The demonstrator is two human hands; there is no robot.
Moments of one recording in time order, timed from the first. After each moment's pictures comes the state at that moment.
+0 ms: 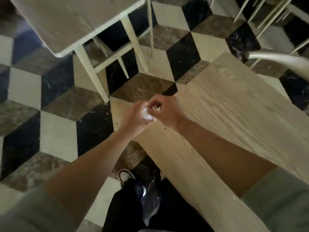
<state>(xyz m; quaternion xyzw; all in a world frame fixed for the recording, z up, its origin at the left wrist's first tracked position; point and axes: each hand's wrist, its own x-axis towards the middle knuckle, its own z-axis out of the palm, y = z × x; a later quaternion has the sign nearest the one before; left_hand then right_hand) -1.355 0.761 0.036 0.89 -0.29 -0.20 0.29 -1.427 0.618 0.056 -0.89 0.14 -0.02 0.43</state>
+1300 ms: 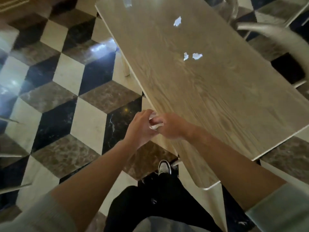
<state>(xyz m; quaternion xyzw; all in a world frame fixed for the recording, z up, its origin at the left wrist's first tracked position) -0.563 1.025 0.037 0.92 -0.20 -0.17 0.30 -0.595 0.866 0.063 -0.88 -0.03 0.24 0.40</state>
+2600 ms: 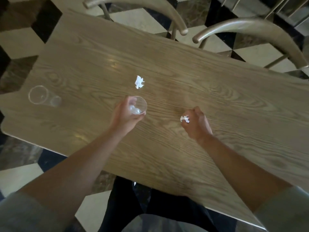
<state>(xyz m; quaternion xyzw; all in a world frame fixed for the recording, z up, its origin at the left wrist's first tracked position) -0.050 0.806 -0.001 0.81 -0.41 -0.28 0.32 -0.304 0.707 -0.024 -0.77 0.56 -0.03 0.32</state>
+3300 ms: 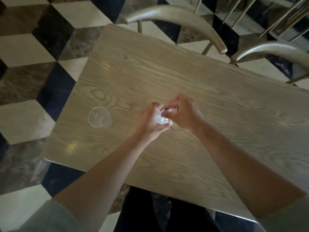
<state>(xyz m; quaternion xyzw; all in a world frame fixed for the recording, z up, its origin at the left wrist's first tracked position) 0.107 0.822 -0.012 0.71 -0.51 -0.31 0.37 -0.021 0.730 0.037 -0.80 0.47 -0.06 0.37</state>
